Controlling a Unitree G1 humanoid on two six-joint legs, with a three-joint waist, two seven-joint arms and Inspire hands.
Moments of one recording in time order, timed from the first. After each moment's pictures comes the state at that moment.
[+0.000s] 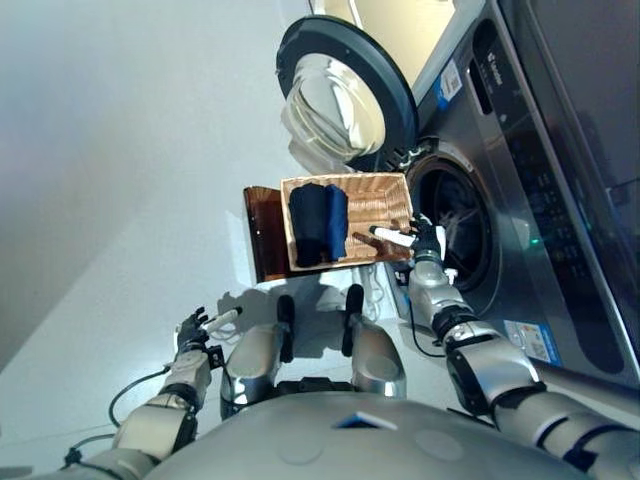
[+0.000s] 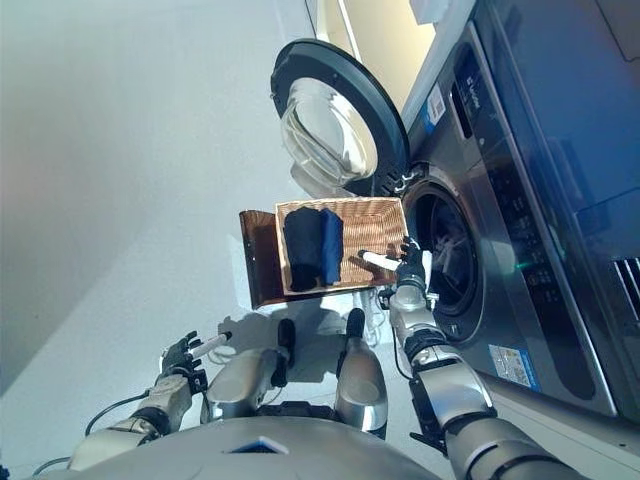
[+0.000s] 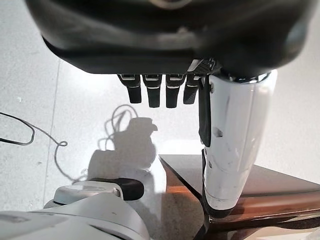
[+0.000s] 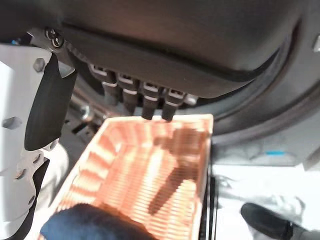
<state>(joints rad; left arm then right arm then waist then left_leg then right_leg) -0.06 0.20 -0.10 1.25 -0.38 -0.13 0.23 -0.42 -0.18 0.20 1.10 0.24 -0.06 -0.36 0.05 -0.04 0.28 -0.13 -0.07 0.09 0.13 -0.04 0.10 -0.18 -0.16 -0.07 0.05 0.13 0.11</state>
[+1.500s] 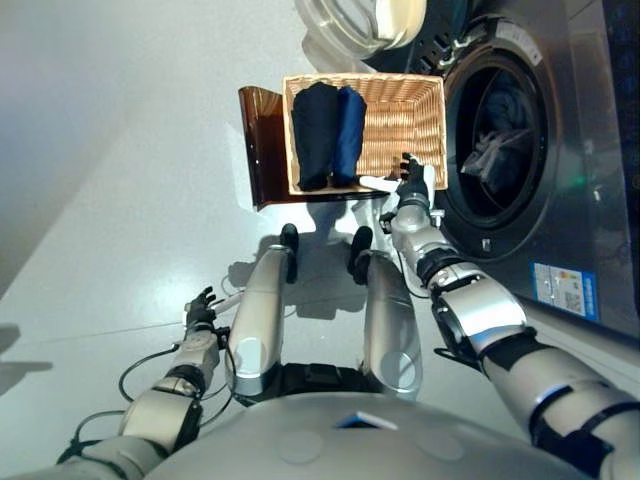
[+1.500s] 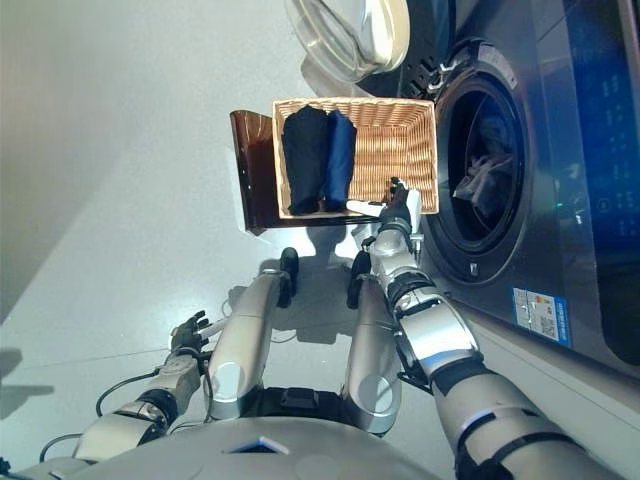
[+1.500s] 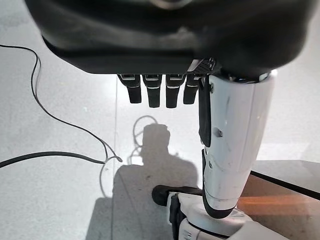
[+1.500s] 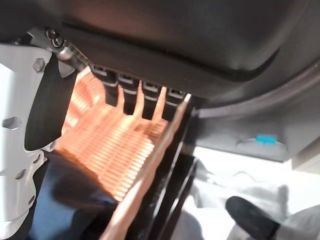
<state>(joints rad) -0.14 0.19 -0.17 1.21 -0.40 -0.12 0.26 -0.79 -0.16 0.27 1.28 0.24 -0.02 -0.46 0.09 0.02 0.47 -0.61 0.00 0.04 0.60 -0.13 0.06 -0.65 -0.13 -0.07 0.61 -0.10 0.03</state>
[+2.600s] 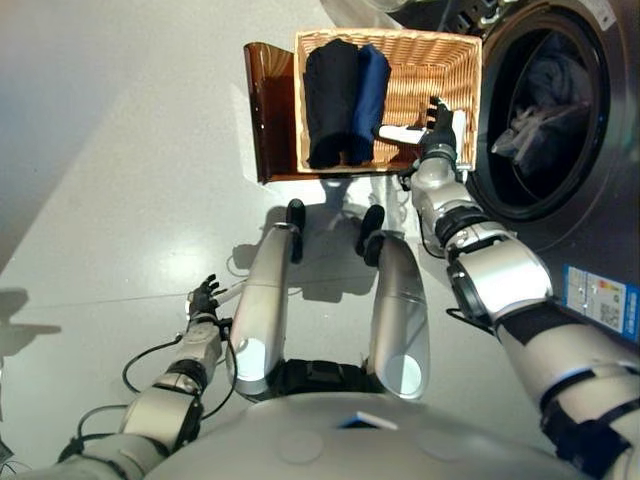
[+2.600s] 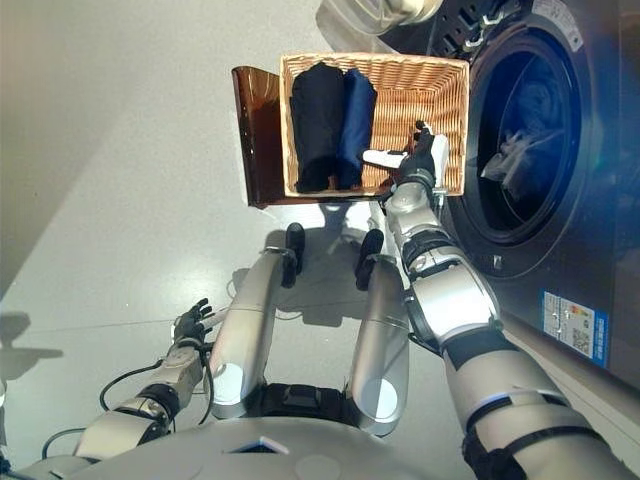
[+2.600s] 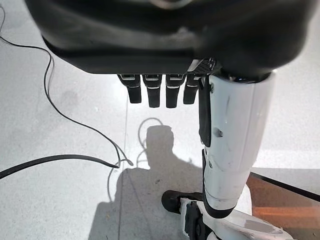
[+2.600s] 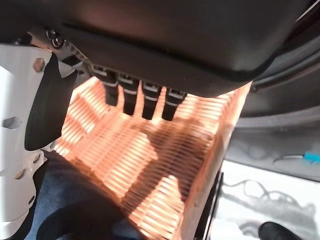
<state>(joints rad) -0.15 0.19 -0.18 1.17 -0.42 -0.14 0.26 -0.97 -0.23 0.29 1.32 0.24 -0.03 -0.45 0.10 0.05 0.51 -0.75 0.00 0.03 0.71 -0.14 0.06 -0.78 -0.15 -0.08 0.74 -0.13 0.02</state>
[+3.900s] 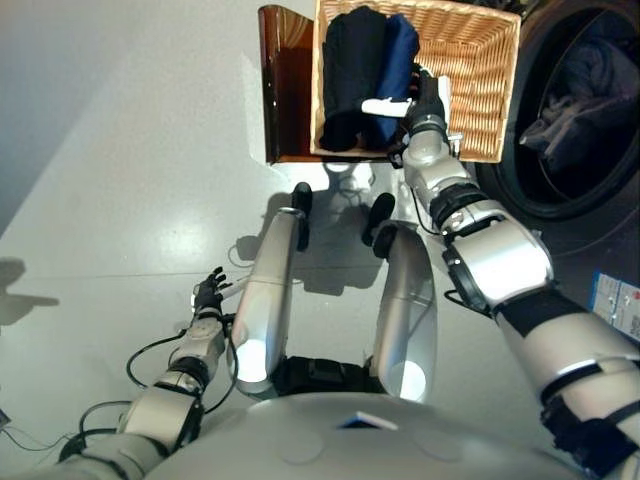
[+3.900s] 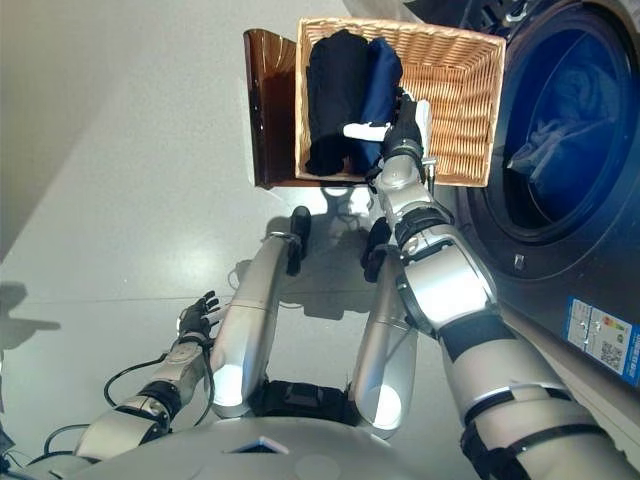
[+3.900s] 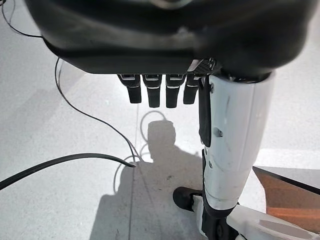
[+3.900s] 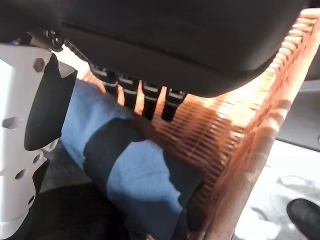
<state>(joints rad) -0.15 0.19 -0.22 1.12 -0.43 -0.14 0.24 -1.08 -0.22 0.36 1.33 0.26 -0.02 -0.39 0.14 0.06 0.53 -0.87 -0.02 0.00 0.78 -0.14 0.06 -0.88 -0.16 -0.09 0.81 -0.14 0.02</state>
